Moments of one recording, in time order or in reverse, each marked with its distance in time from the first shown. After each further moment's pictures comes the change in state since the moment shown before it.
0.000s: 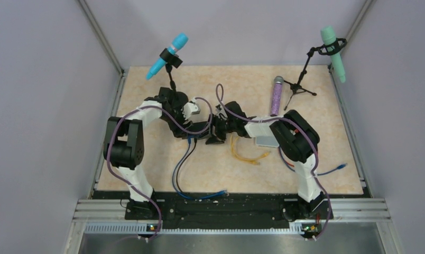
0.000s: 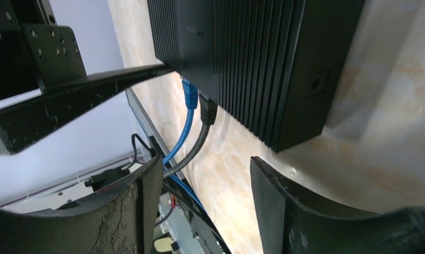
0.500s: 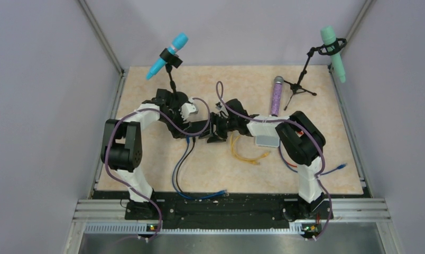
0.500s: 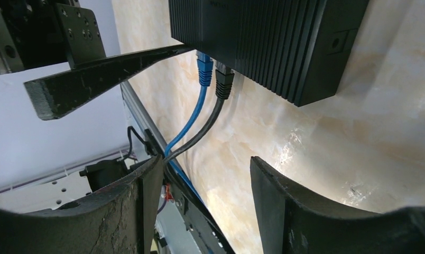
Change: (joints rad) left arm 0.021 -0.045 -0.068 0.095 -0.016 -0.008; right arm 0.000 -0.066 -0.002 -0.062 0.015 -0.064
